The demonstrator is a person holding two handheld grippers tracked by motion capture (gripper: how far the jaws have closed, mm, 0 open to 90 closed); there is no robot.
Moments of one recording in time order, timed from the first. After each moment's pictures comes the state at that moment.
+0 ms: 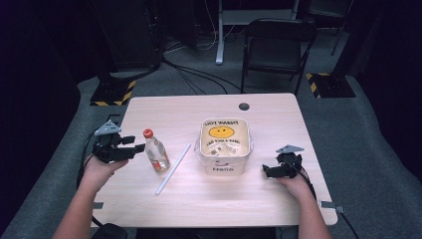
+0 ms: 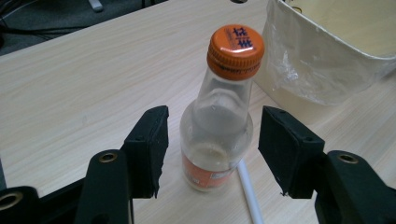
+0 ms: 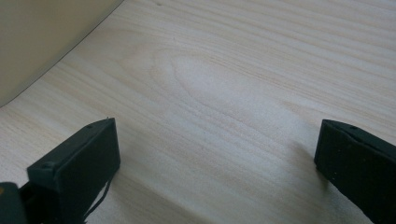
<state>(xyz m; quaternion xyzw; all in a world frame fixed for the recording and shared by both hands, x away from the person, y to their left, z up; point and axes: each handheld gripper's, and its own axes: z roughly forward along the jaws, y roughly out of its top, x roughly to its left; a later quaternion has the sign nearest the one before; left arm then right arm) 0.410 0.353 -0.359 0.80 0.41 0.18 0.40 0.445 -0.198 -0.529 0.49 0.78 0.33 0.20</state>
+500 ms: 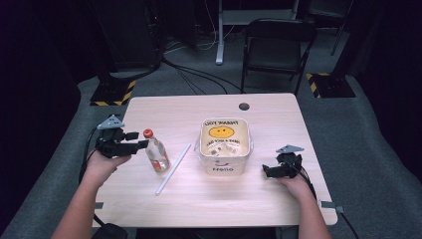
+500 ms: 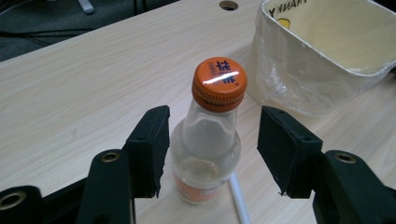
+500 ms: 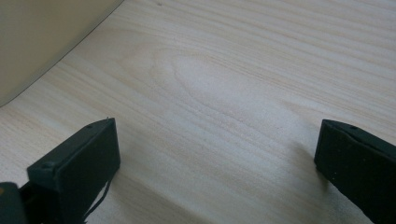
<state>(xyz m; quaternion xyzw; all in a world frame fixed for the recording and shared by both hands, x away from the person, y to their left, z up) 0.418 0.343 -0.350 0.80 0.40 0.17 0.41 0.445 -0.198 -0.529 0.49 0.78 0.33 0.20</state>
